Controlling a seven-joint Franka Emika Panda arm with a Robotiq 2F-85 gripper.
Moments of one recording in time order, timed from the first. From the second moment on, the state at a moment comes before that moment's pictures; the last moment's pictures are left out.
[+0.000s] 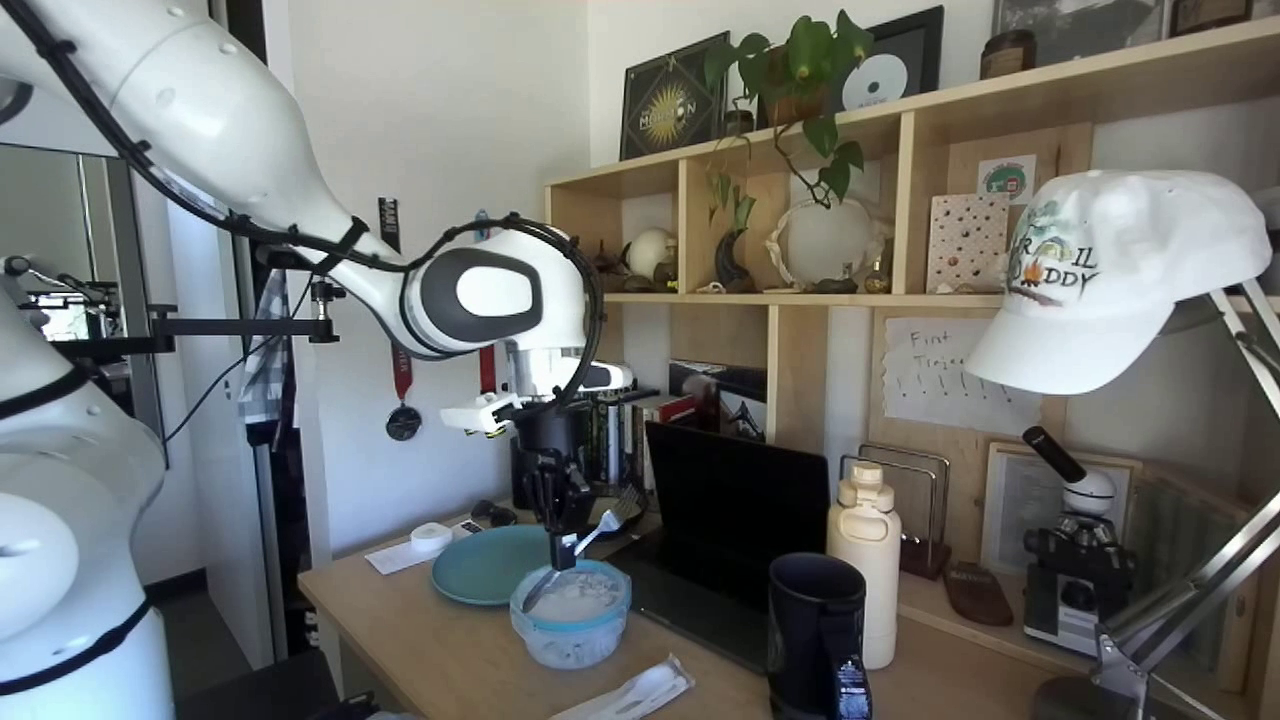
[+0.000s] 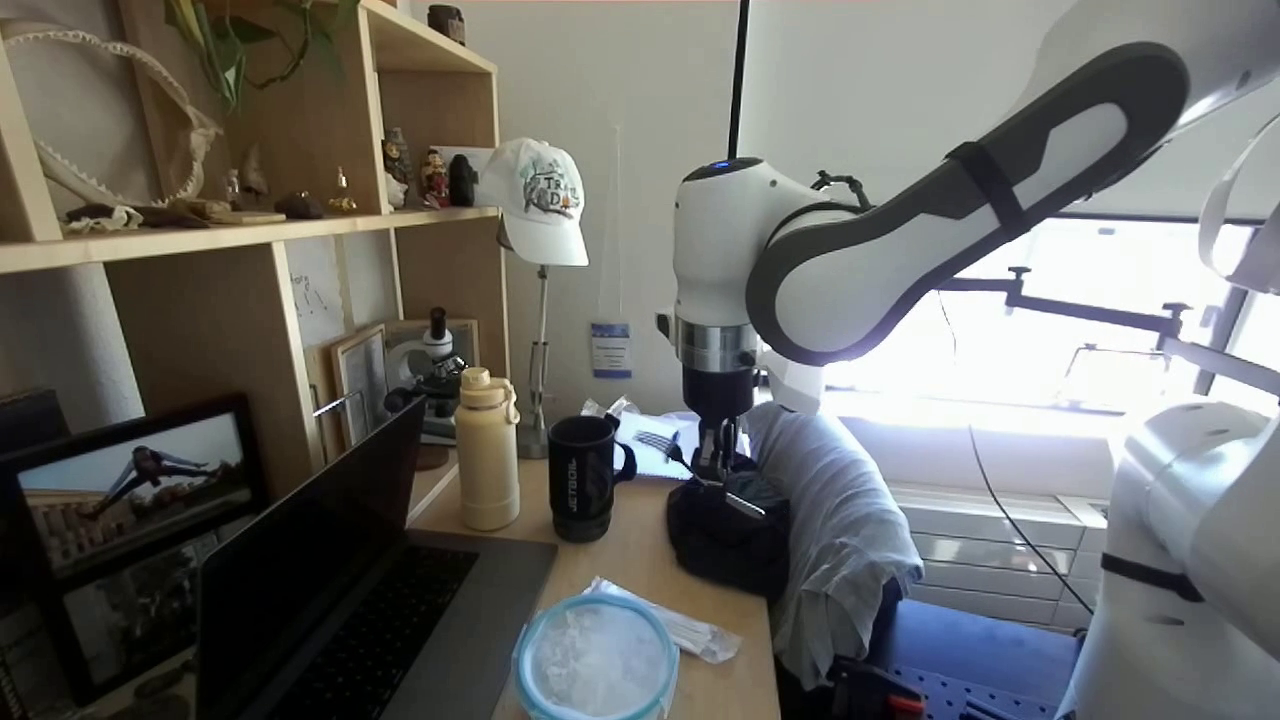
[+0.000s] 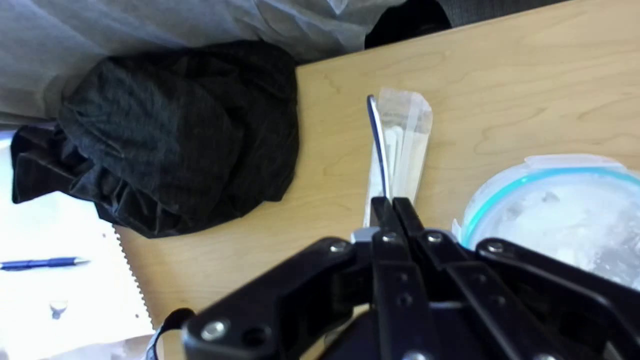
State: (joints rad) arm -0.16 -0.40 -0.05 -2.66 -0.27 2.25 0.03
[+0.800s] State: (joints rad) arm -0.16 -0.11 -0.14 -2.63 -0.21 2.69 0.01
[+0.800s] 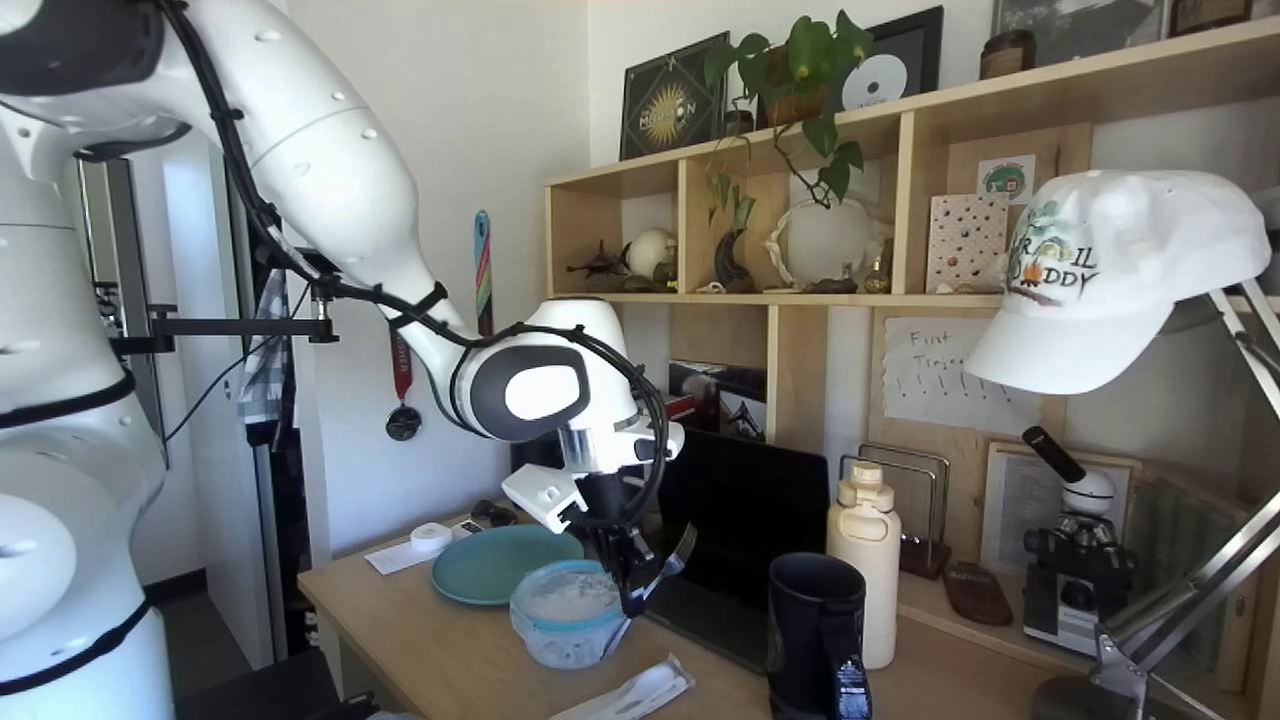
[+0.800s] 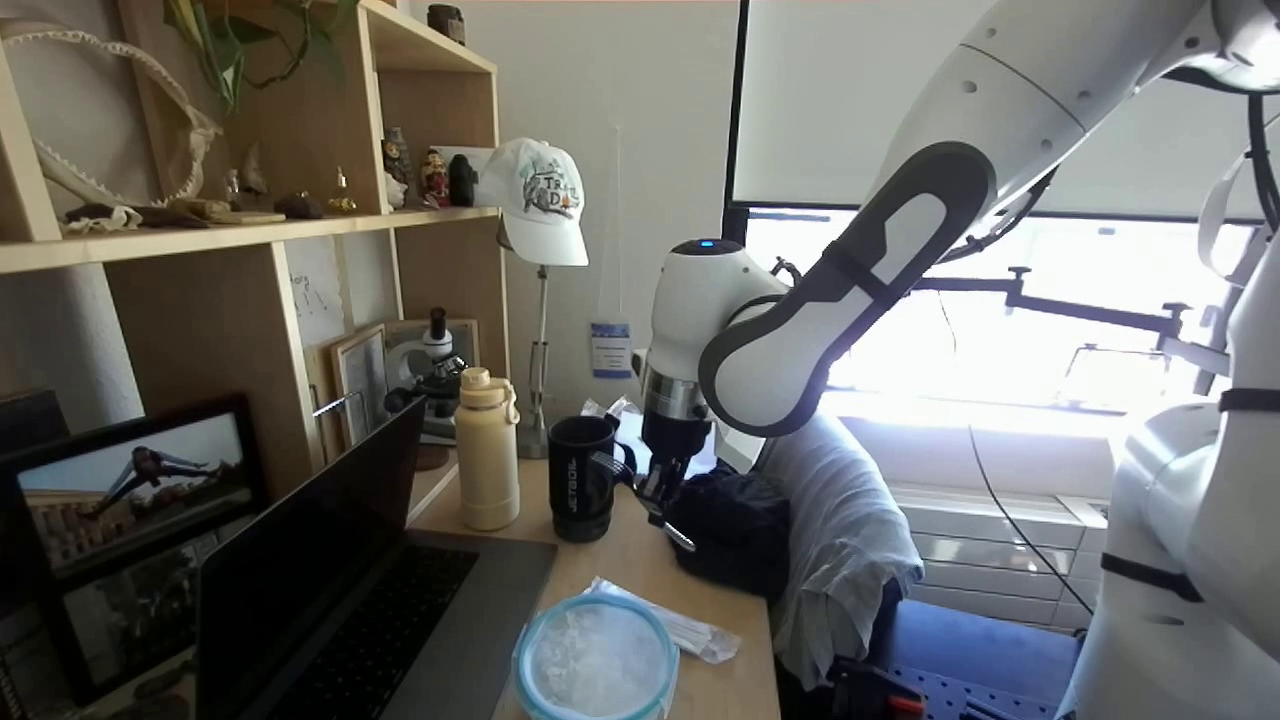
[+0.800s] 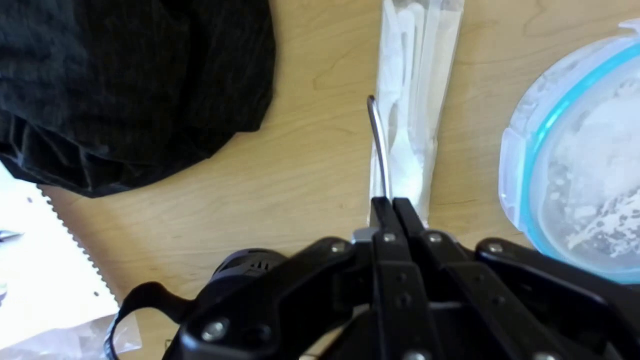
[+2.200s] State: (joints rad) arm -0.16 0.15 -0.09 -2.57 0.25 2.84 -0.35
